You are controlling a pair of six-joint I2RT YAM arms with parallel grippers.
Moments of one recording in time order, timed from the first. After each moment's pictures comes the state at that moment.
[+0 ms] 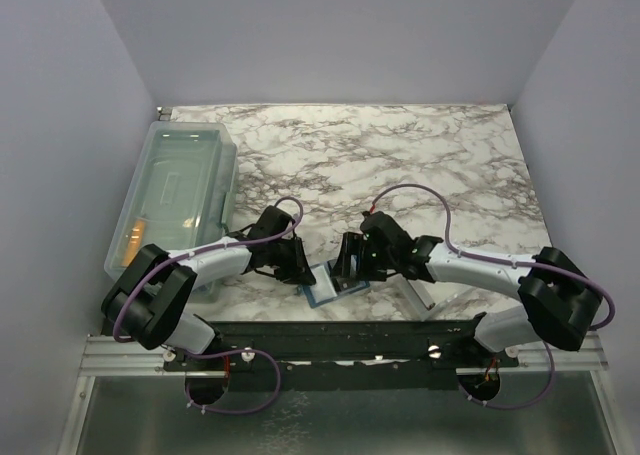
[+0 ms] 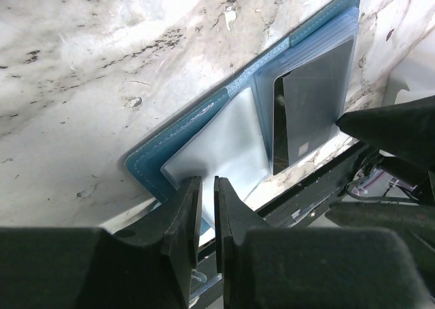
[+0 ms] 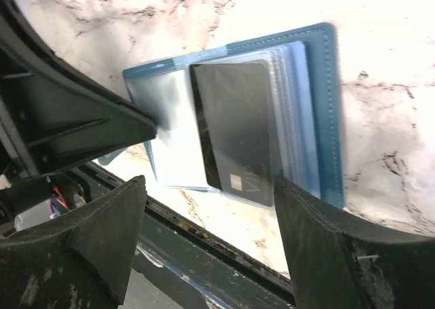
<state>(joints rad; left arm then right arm) -0.59 1.44 0.59 -0.18 0.44 -0.79 0.89 1.40 0.70 -0.15 -0.12 0.90</state>
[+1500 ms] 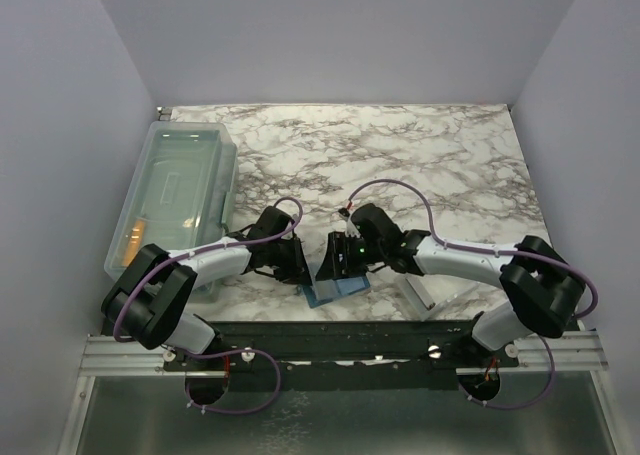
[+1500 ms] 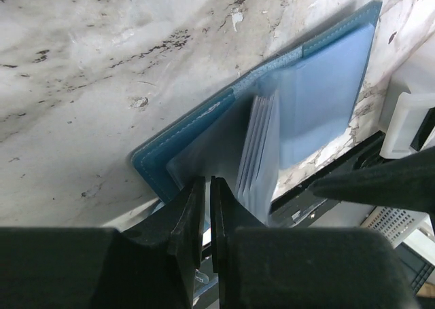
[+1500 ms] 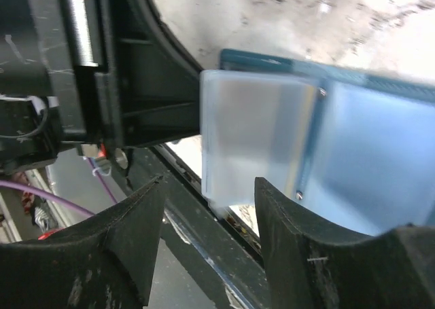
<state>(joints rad) -0.59 1.44 0.59 -0.18 0.44 -0.79 0.87 1.50 0.77 -0.06 -0.34 0.78</state>
